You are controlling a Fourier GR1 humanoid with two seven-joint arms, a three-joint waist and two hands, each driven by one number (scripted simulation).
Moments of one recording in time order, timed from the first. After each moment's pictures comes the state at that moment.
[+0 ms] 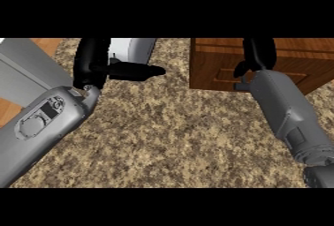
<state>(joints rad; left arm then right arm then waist) -0.87 0.52 -0.62 -1.36 0.47 0.79 0.26 -1.08 -0.23 -0.26 -0.25 1.22 -0.71 -0.15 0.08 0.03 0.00</state>
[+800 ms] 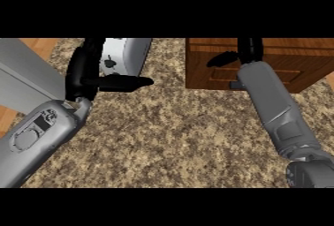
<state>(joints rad) -0.73 0.54 -0.59 -1.39 0.46 0.77 0.20 -1.14 -0.15 -0.56 -0.29 0.85 -0.54 -0.46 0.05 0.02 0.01</state>
